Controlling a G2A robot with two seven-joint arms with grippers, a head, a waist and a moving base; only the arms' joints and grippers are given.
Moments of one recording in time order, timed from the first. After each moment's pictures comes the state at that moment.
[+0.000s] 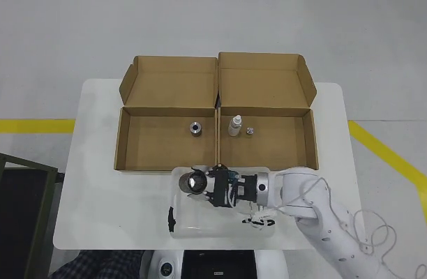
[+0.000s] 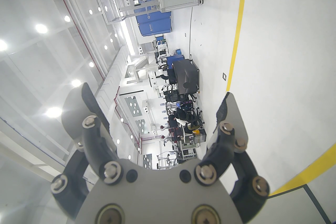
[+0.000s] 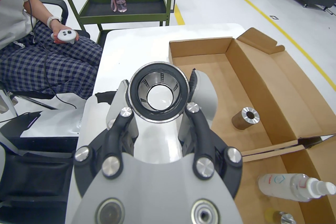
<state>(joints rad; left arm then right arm) -0.01 -0.37 -0.75 -1.25 2.03 -0.40 0.22 -1.17 -1.16 1.00 -1.94 -1.09 -0.80 0.35</state>
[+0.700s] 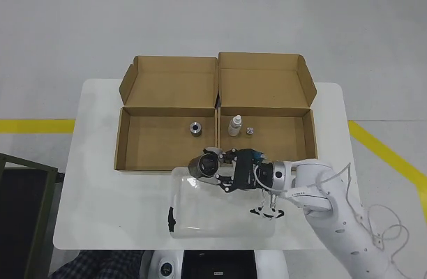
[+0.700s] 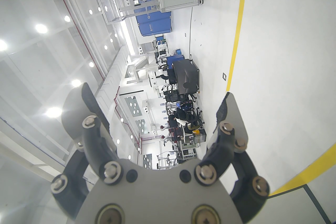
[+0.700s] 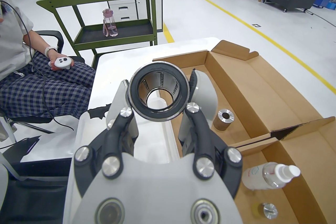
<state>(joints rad) -0.01 -0.37 -0.75 -1.25 2.03 -0.40 0.22 -1.16 -1.15 1.09 -1.93 -0.97 -0.79 0.32</state>
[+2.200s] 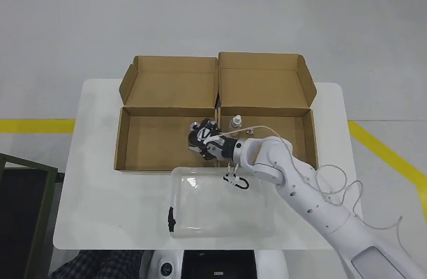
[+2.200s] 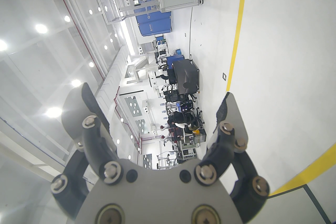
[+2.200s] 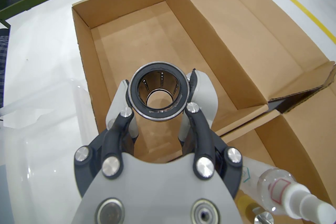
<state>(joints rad) -0.01 -0.37 -0.75 -1.25 2.03 -0.40 0.22 -0.81 -1.27 0.75 -1.48 -1.09 -0.44 0.43</state>
